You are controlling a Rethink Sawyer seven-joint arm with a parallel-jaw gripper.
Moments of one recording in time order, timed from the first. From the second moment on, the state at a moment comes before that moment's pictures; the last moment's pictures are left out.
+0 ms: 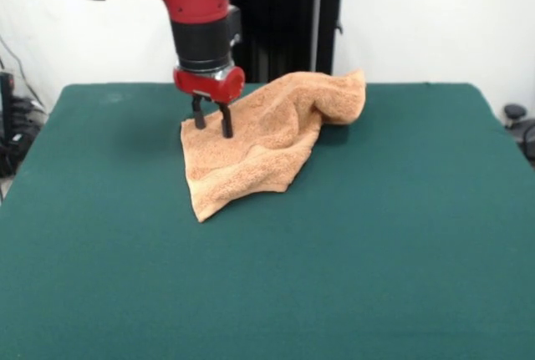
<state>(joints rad) -0.74 -0.53 0.28 1.96 -0.86 0.20 2.59</state>
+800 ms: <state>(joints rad) -0.88 -0.52 0.38 1.99 -0.90 0.20 2.59</state>
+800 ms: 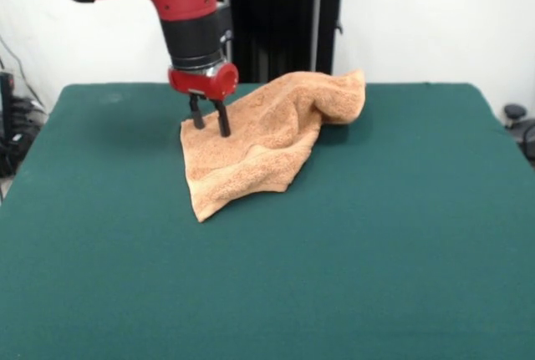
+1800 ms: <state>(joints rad) -1.07 -0.47 0.53 2.03 -0.94 0.22 2.55</state>
